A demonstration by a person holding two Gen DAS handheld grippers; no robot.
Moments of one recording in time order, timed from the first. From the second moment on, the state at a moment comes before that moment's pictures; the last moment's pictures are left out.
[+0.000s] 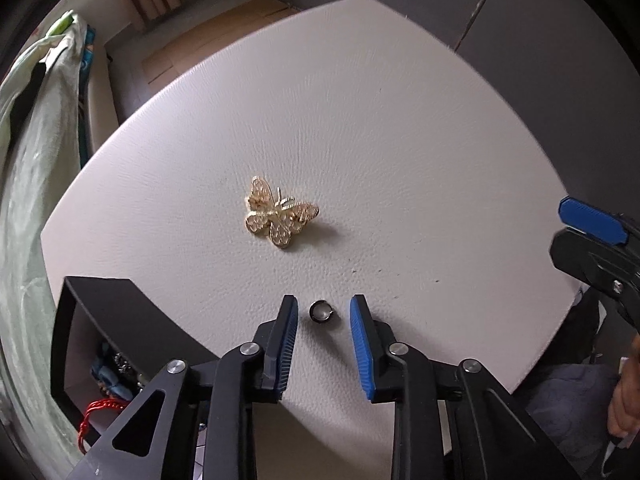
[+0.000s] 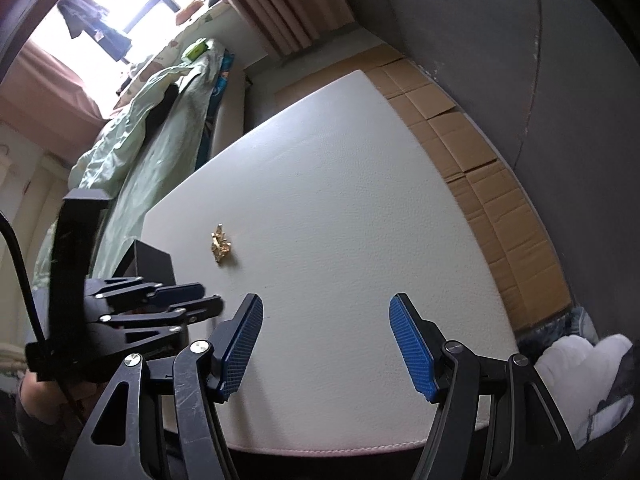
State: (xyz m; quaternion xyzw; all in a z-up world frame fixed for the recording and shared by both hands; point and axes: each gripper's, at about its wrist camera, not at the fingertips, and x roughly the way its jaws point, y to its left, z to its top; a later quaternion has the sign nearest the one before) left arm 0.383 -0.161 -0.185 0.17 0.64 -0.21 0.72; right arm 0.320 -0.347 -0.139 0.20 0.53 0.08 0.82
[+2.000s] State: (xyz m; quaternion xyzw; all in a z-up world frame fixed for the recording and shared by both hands) left arm 0.359 -0.017 -0.101 0.00 0.59 -0.14 0.79; right arm 0.417 -0.210 -0.163 0.01 0.58 0.21 0.79
